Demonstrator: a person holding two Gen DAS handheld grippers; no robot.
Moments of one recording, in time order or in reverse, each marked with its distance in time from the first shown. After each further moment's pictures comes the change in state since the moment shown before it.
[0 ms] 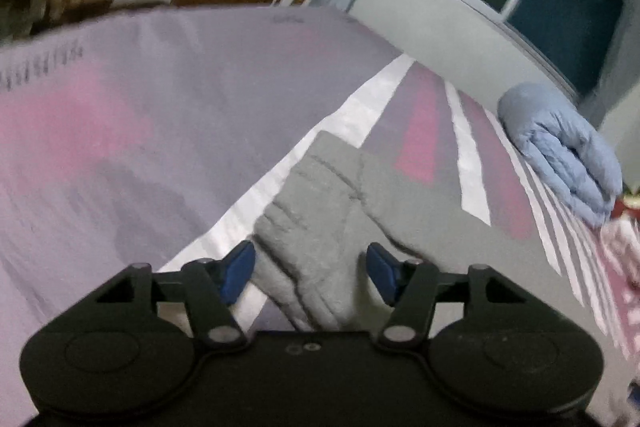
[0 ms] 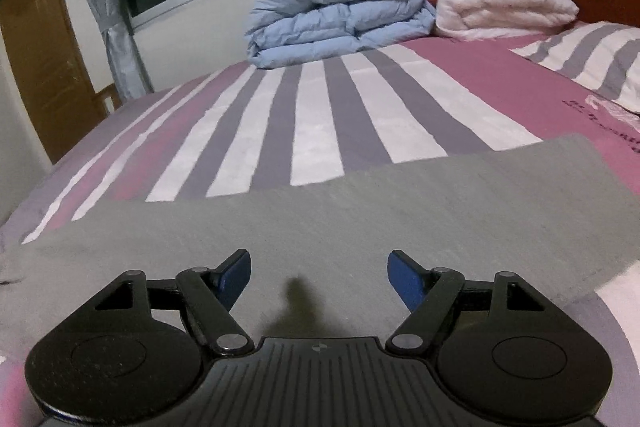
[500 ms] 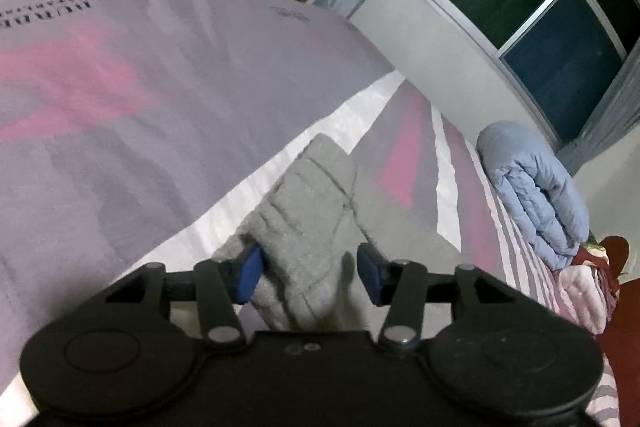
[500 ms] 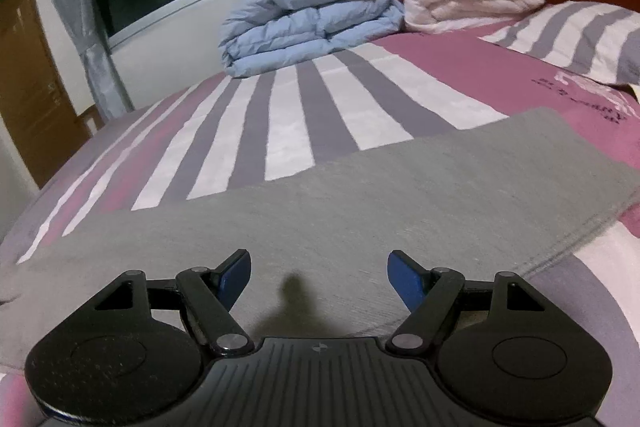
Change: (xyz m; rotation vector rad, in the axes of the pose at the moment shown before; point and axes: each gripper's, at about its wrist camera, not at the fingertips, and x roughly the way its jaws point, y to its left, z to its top) left arm 0.001 0.020 -0.002 -0.135 -0.032 -0.134; right arm -0.015 -0.017 -0.015 0.097 -0.028 -0.039
